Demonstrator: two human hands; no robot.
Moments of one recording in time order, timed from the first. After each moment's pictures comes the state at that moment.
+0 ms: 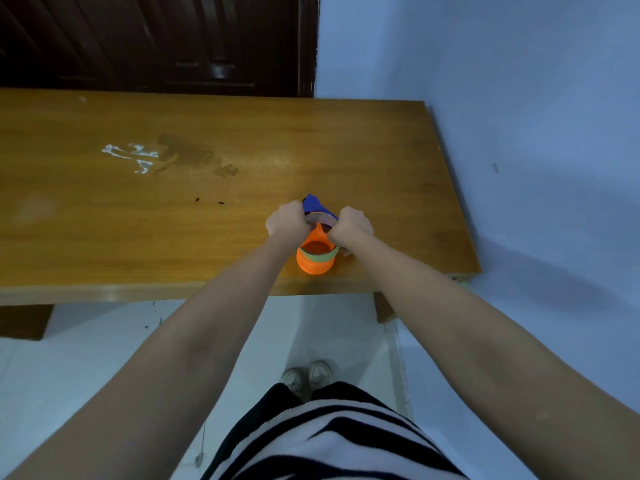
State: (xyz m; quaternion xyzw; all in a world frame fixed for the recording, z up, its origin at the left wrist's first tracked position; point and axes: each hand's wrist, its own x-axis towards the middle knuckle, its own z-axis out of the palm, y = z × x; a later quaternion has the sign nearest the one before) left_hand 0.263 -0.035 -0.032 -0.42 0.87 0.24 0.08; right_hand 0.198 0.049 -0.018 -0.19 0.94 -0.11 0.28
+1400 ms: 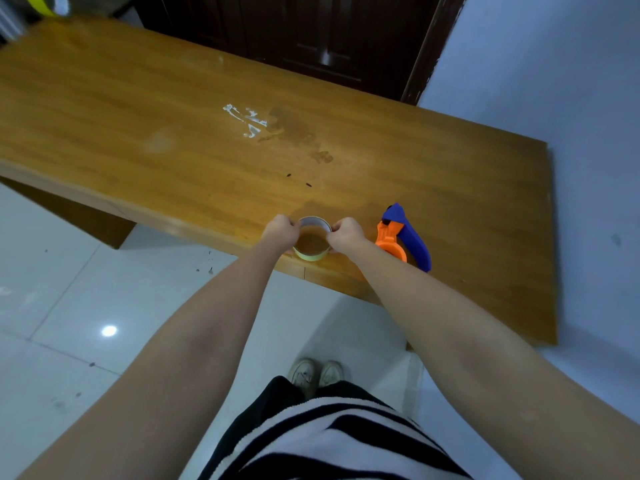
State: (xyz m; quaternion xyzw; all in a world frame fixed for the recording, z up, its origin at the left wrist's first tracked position) left_hand 0.397 -0.103 -0.068 -0.59 0.66 0.46 0.02; right_hand 0.279 -0.041 -0.069 -0.30 0.84 -0.20 0.41
